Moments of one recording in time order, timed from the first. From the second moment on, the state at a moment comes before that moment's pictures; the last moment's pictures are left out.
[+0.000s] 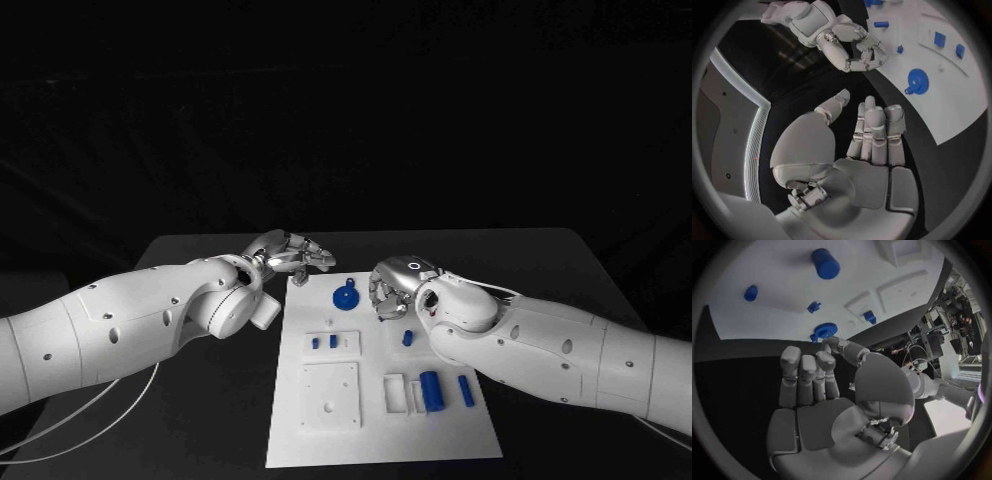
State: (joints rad) left arm 1.27 -0.74 -0.12 1.38 -0.42 -0.31 0.08; left_hand 1.06 -0.14 0.53 -0.20 0.06 0.88 0.14 0.37 0.47 1.12 0.04 0.45 0.16 1.24 -0.07 1.22 0.60 0.09 0.97 -0.14 1.04 1.23; right arm 1.16 -0.54 -0.09 1.33 -1.74 -0.31 -0.36; right_hand 1.00 -0.18 0.82 -0.18 0.24 1.07 0.07 0.37 0.43 1.24 -0.04 1.08 1.12 1.15 -0.13 1.36 1.03 0.23 1.15 -0.04 1.12 1.31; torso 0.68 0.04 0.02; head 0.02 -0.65
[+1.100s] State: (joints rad) left arm 1.27 -0.73 -0.13 1.37 -0.41 -0.30 0.06; left_hand 1.06 -0.14 0.53 -0.20 0.06 0.88 0.15 0.36 0.46 1.13 0.04 0.39 0.16 1.24 -0.07 1.21 0.61 0.09 0.98 -0.15 1.03 1.23; right arm 1.16 -0.51 -0.10 1.21 -1.75 -0.22 -0.21; right_hand 1.16 -0.27 0.79 -0.28 0.09 0.92 0.10 0.29 0.40 1.14 0.00 1.08 1.15 1.07 -0.10 1.35 1.06 0.22 1.07 -0.03 1.10 1.31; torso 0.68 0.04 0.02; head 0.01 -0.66
